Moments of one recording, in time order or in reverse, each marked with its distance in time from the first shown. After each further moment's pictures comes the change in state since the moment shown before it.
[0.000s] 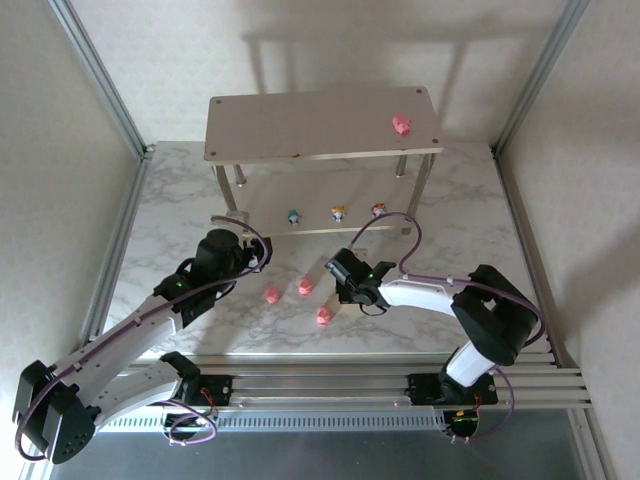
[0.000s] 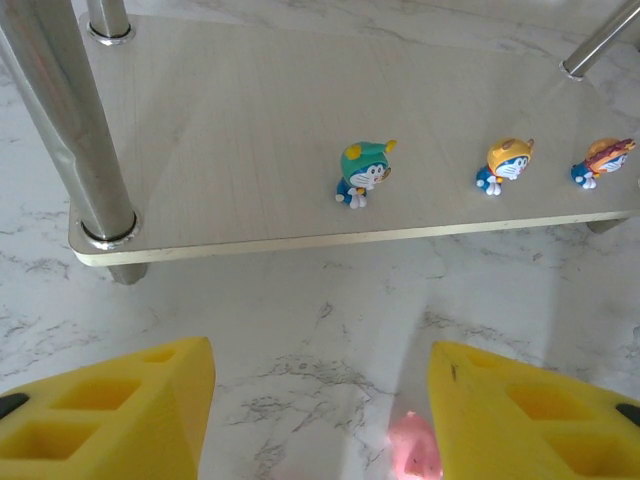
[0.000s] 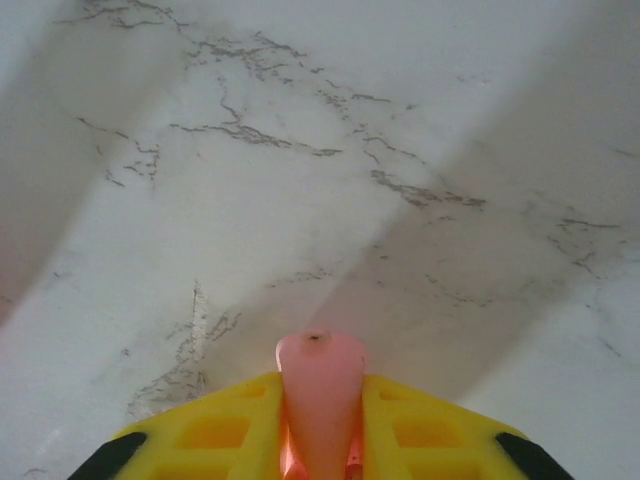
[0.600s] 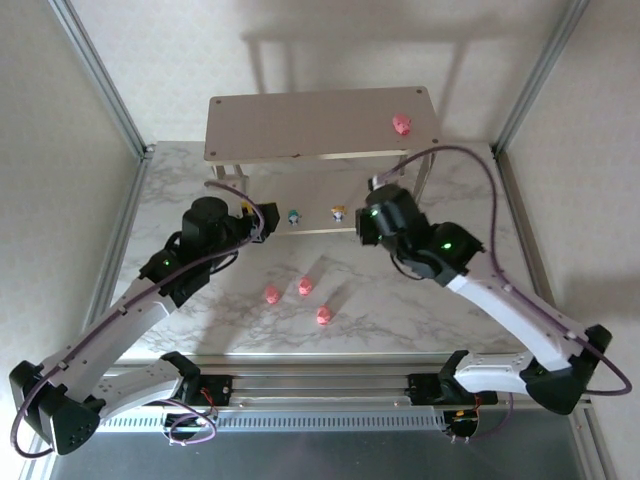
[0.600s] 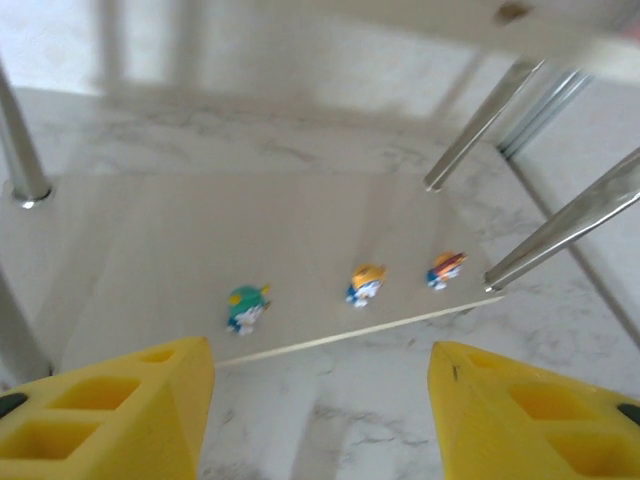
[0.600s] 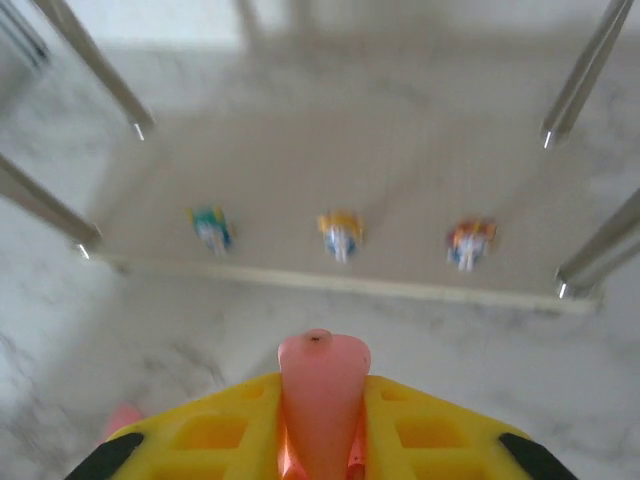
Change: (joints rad) left arm 0.006 0.070 0.326 -0.061 0.106 0.017; right arm -0.054 -0.370 0.594 -0.404 0.166 -0.339
